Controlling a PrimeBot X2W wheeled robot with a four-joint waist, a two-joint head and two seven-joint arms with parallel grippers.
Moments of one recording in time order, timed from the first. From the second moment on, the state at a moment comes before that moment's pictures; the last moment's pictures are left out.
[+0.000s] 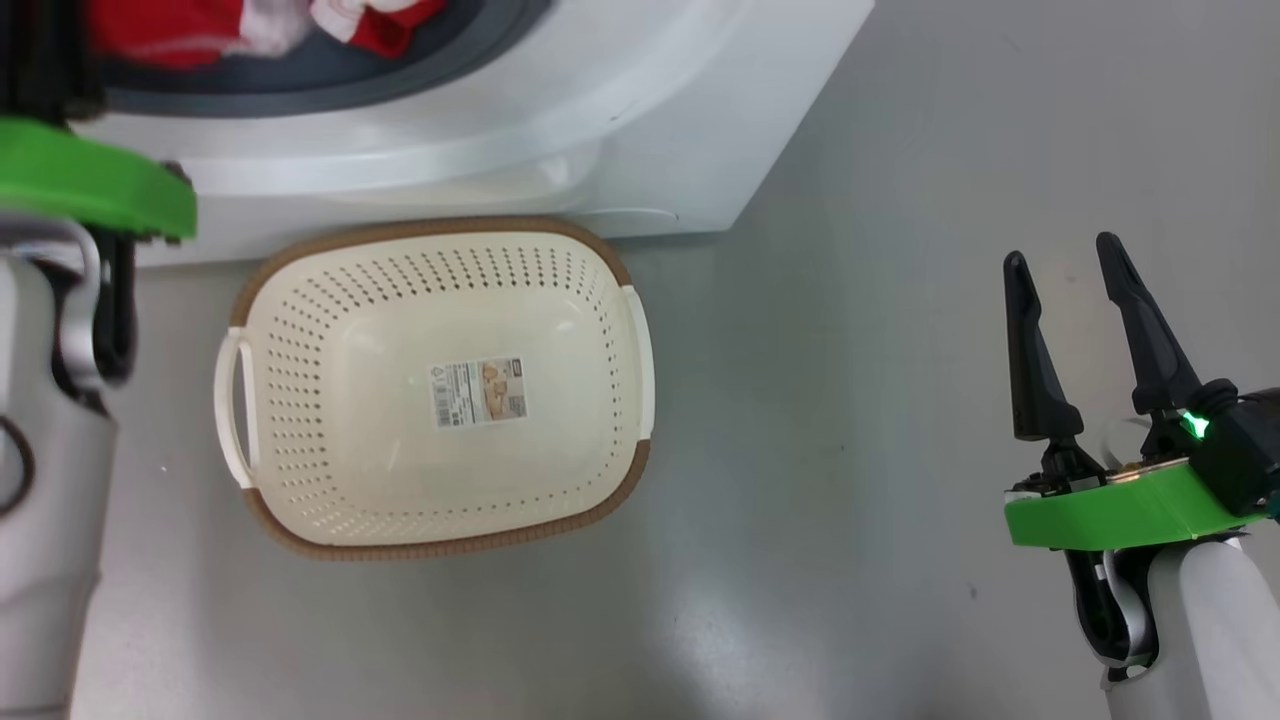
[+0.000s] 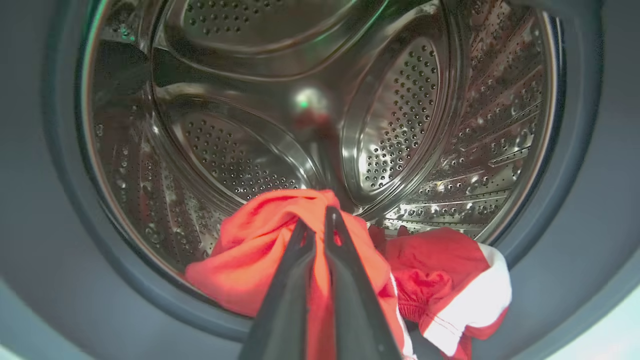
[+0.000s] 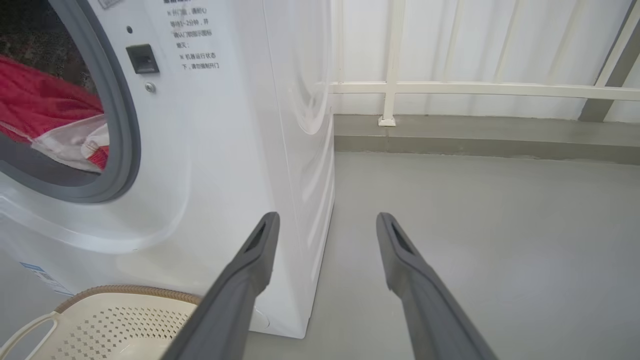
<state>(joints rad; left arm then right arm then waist) -0.99 0.33 -0.19 0.54 -0.38 0.02 -0.25 -0.25 -0.04 -0.05 0.05 0.21 0.13 -0.26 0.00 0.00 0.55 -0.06</state>
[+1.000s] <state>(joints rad) -0.46 0.32 -0.15 0.00 -0.37 0.08 -0.20 -0.13 -0.04 -0.05 0.09 0.19 0.13 -0.26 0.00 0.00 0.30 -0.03</state>
